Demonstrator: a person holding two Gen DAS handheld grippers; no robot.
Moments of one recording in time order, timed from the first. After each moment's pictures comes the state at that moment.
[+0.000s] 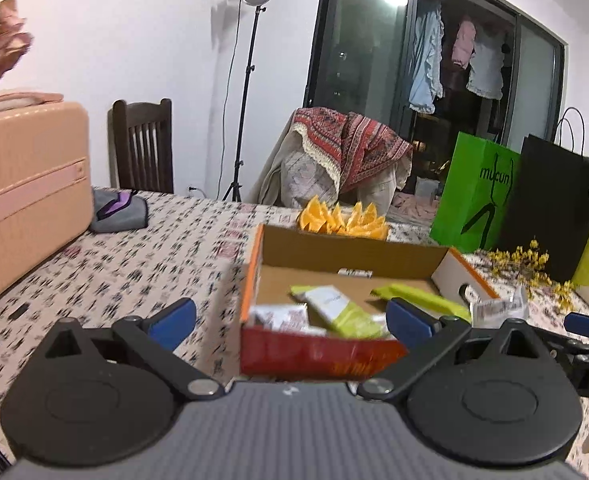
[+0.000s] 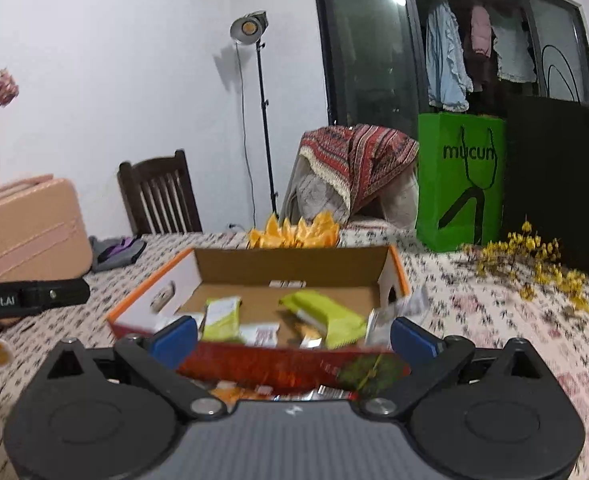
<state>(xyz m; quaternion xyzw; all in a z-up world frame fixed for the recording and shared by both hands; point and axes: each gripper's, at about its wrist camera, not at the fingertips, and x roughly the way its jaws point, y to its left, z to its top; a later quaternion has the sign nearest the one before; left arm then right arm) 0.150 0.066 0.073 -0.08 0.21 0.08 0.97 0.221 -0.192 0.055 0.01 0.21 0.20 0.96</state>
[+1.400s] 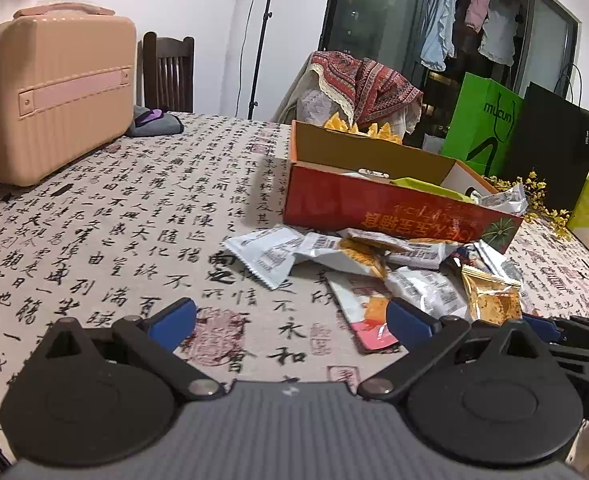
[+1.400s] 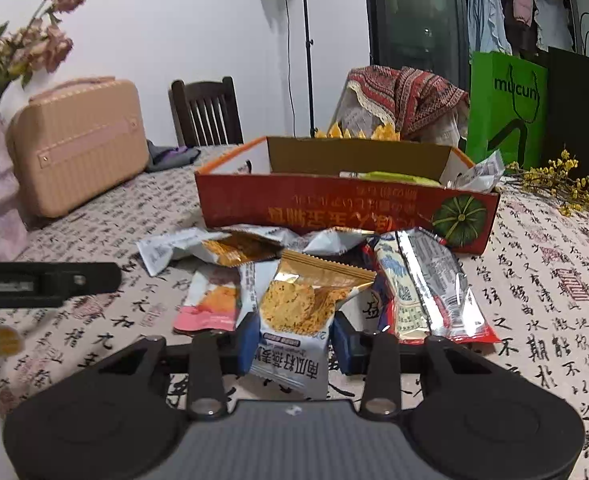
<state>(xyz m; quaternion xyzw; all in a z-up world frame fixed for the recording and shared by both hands) 0.059 0.076 0.008 -0.11 0.28 0.08 0.95 0.118 -0.143 -0.013 -0.03 0.28 0.24 0.93</state>
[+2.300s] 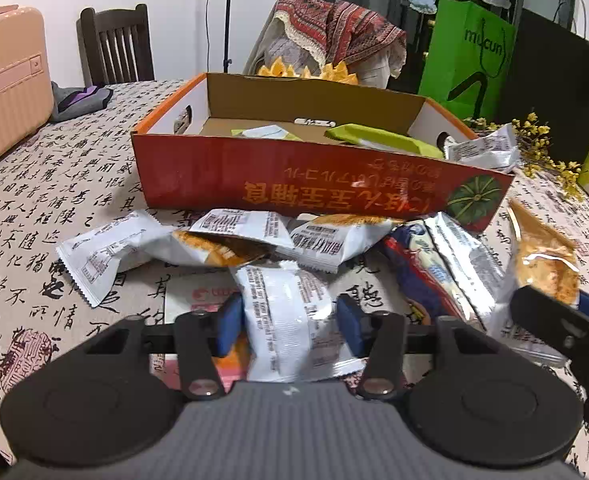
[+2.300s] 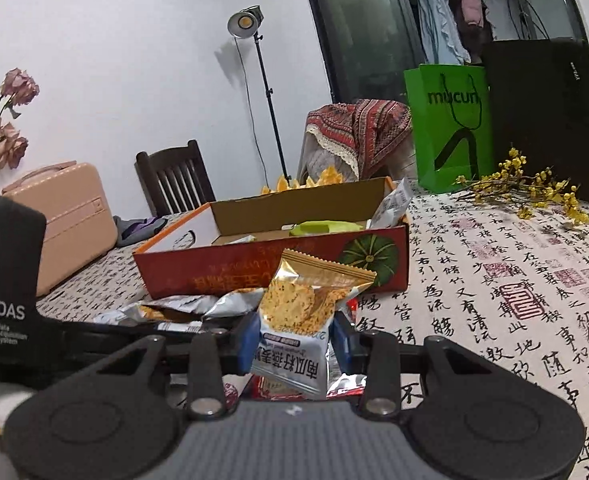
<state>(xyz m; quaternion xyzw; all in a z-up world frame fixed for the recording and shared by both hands) 0.166 -0.030 -0.016 -0.08 0.35 0.07 0.93 0.159 -0.231 -0.010 0.06 0.23 0.22 0.95</state>
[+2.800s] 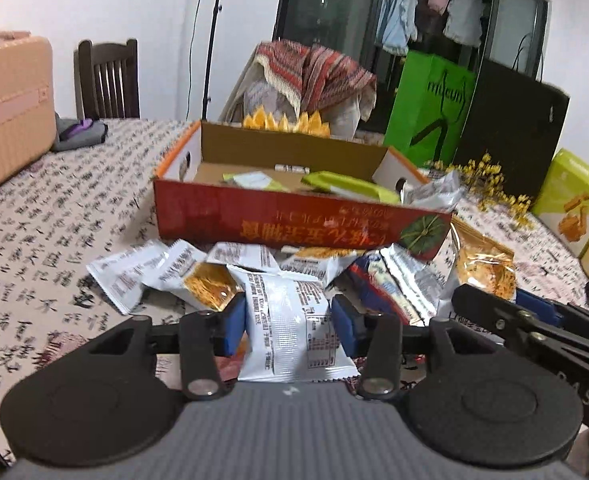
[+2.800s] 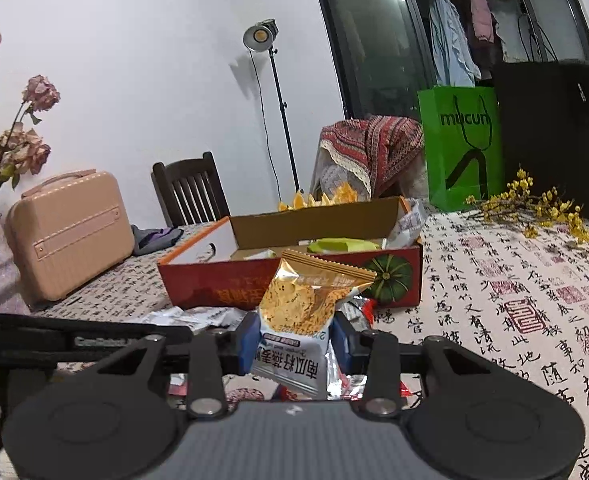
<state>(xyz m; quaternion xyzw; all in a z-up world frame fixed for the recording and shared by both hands) 0.108 -0.020 0.025 -0.09 0.29 0.03 0.95 0.135 -0.227 0.008 0.06 0.20 0.24 0.95</state>
